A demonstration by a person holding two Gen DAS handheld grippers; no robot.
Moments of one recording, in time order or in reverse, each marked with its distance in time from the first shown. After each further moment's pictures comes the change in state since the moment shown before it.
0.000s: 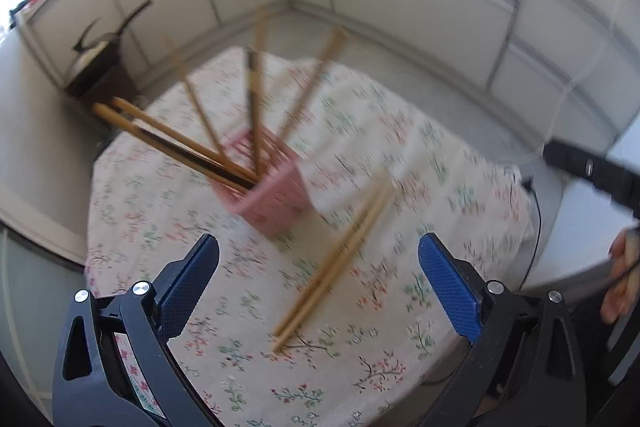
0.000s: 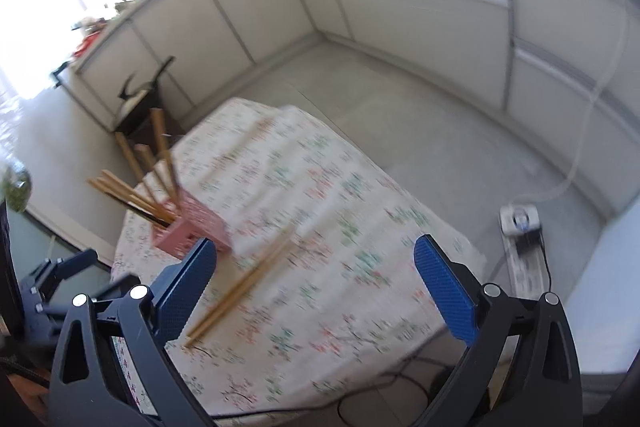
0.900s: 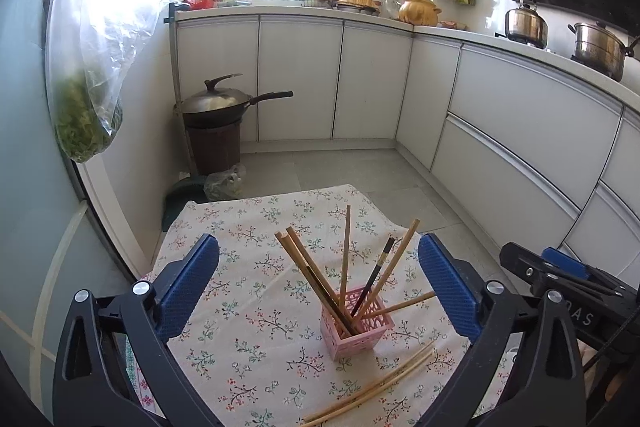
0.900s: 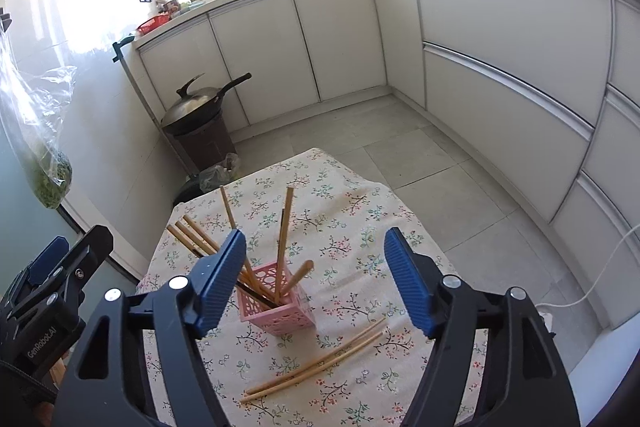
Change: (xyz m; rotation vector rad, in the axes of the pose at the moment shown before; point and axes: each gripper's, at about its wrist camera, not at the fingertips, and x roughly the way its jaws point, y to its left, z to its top) left arm -0.127 0.098 0.018 -0.471 -0.487 0.224; right arm -0.022 0.167 0.059 -0.309 -0.160 0.080
